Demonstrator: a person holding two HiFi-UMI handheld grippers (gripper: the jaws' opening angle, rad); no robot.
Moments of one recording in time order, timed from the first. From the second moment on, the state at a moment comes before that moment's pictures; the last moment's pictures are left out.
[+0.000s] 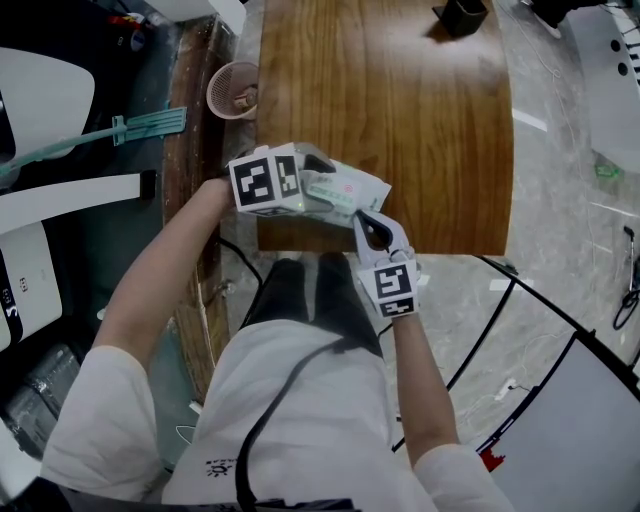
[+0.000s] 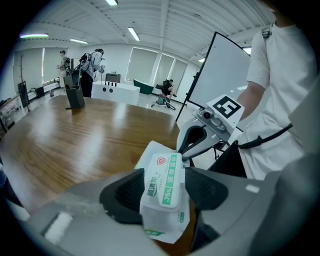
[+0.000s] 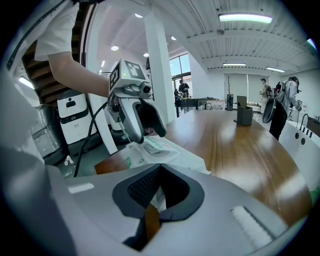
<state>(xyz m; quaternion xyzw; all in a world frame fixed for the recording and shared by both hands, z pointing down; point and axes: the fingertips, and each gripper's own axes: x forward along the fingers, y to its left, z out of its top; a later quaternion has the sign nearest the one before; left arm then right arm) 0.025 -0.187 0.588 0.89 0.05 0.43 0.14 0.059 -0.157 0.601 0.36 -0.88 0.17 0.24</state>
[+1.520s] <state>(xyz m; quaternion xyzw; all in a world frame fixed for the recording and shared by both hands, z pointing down) 0.008 -0.284 0.605 0.89 -0.18 0.40 0.07 0.071 -0.140 0.545 0.43 -0.86 0.18 0.21</state>
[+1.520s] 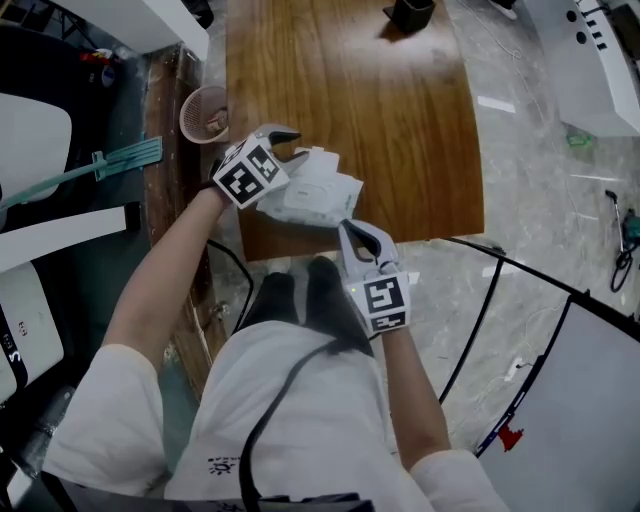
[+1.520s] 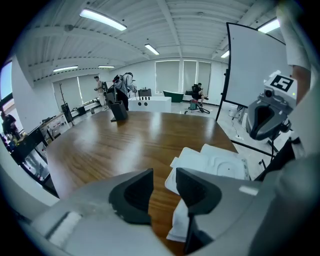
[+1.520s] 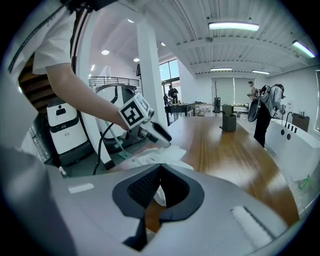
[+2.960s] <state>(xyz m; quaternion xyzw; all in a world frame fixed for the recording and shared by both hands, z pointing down) -0.050 -0.135 0.354 0.95 -0.29 0.09 0.06 0.059 -0.084 0.337 0.55 -0.83 0.08 0.03</state>
